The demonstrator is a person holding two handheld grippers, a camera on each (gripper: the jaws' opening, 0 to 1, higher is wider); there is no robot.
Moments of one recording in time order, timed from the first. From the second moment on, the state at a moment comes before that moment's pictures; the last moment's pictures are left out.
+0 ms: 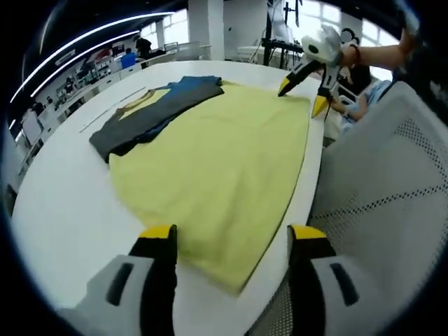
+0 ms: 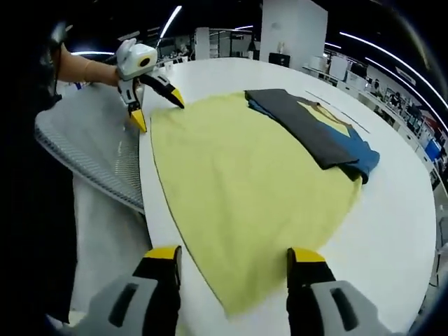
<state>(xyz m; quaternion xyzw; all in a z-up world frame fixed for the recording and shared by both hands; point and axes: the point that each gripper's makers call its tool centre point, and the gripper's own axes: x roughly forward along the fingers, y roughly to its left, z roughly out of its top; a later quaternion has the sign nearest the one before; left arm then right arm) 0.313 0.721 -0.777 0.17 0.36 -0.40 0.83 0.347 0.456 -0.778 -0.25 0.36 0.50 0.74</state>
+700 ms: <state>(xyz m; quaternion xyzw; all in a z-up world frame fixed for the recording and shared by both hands) 0.323 0.726 -0.773 0.17 0.36 -0.39 0.83 0.356 0.453 -0.775 -0.25 0.35 0.49 0.75</state>
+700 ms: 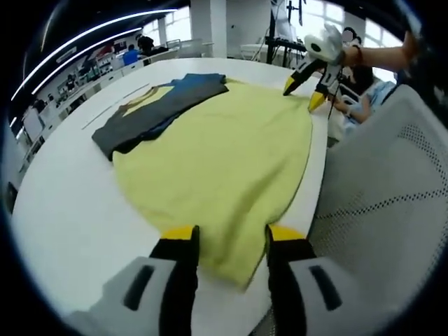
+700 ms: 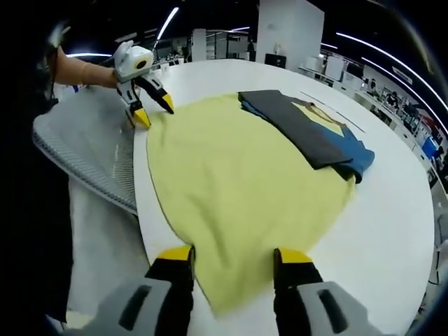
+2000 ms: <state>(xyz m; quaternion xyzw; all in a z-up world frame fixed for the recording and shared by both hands) 0.306 0.724 -0.763 0.16 0.39 -0.38 0.82 0.331 0.449 -0.771 -0.23 0.37 0.50 0.75</state>
